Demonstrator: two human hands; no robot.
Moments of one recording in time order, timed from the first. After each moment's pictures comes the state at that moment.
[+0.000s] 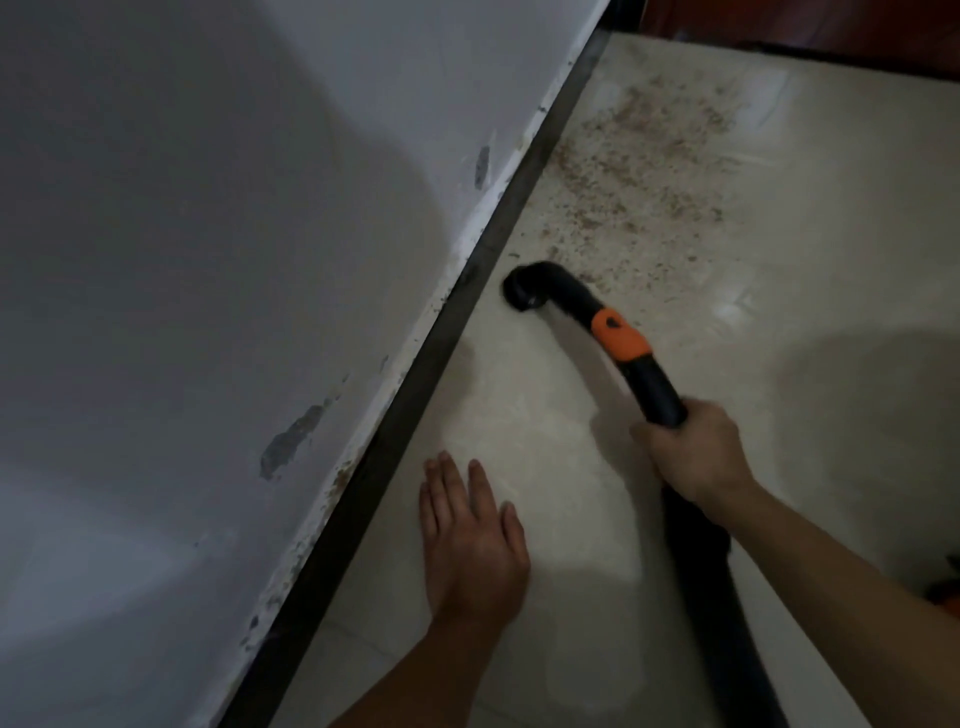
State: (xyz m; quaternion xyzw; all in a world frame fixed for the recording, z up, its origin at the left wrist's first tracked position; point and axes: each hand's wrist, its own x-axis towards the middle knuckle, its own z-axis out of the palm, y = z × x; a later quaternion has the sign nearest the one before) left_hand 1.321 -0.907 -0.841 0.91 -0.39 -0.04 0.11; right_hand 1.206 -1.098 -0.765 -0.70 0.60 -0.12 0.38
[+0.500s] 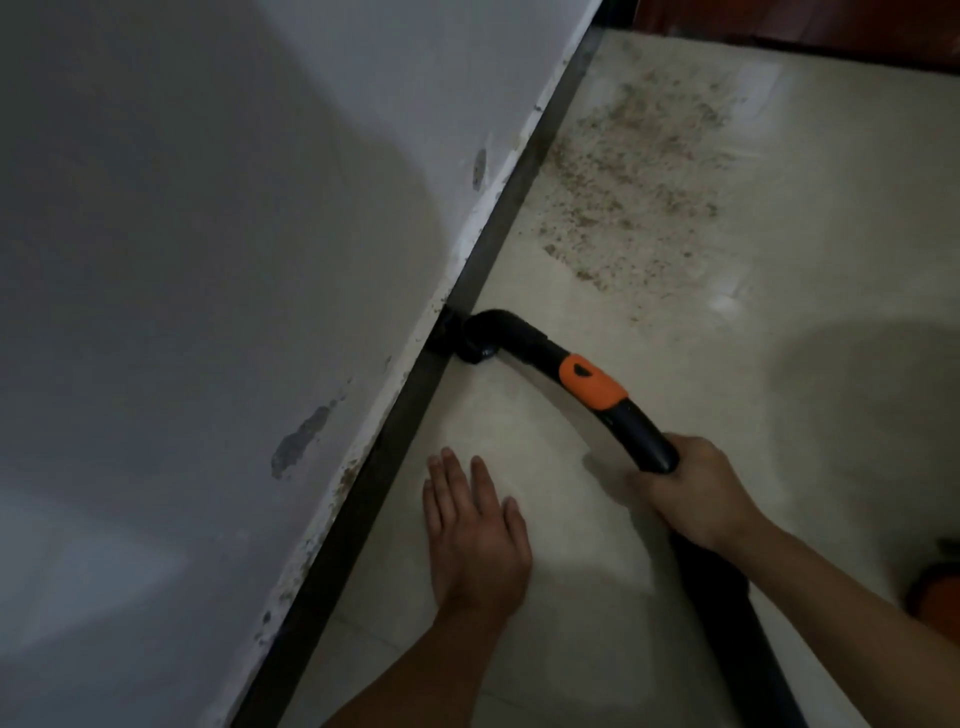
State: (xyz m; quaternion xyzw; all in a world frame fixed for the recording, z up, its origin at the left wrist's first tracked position) left_hand 1.323 -0.906 -0.843 0.91 -0.40 -0.05 0.11; right_hand 1.187 -1.066 -0.755 -0.71 0.55 -0.05 0.44
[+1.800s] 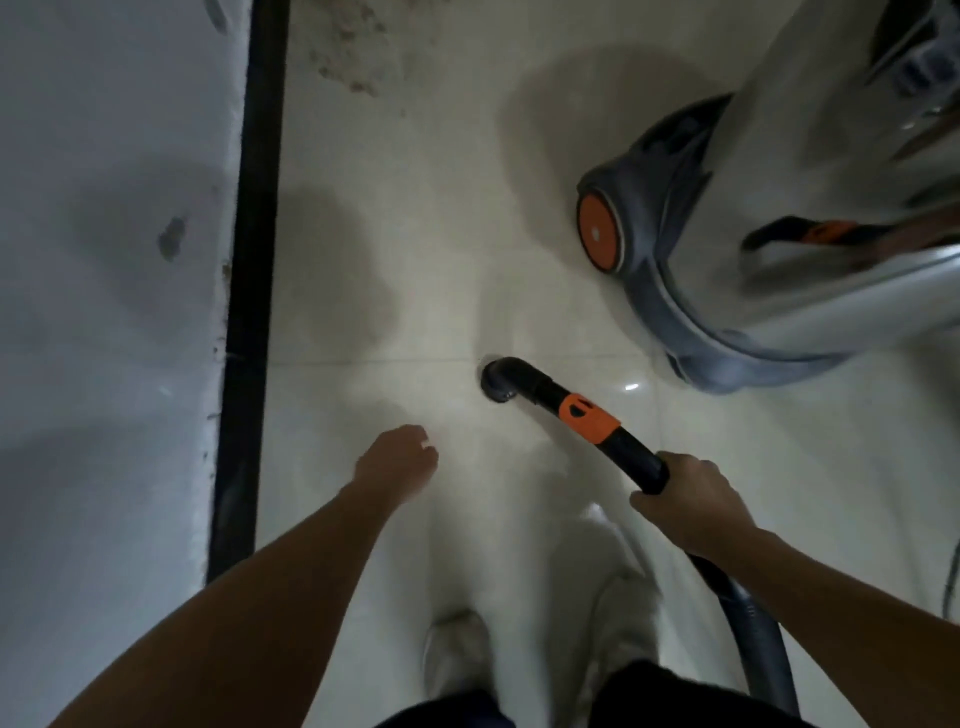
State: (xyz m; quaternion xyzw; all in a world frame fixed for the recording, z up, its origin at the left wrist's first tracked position) left_hand 1.175 -0.726 -0.676 0.78 -0.45 -0.42 -0.11; right_hand 0.852 -0.765 -0.635 -0.59 0.69 0.15 0.39
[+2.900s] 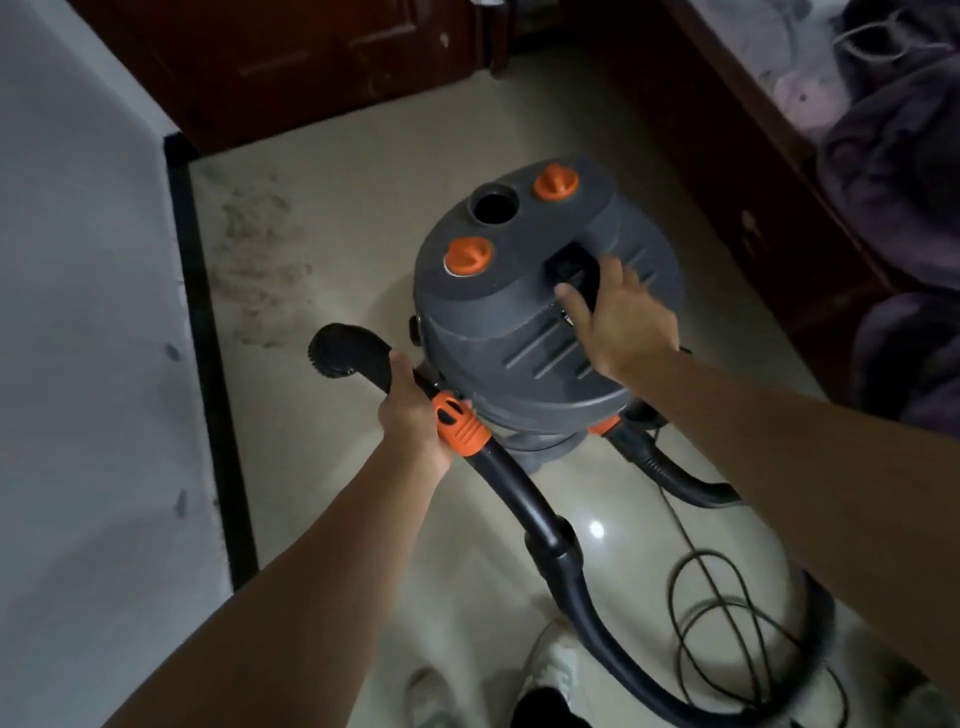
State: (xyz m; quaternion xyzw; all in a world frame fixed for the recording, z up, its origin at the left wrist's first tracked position) left_hand 0.929 -0.935 -0.227 0.65 0.06 -0.61 0.44; right_hand 0.721 -0.982 -0.211 -0.65 0.74 -0.06 0.15
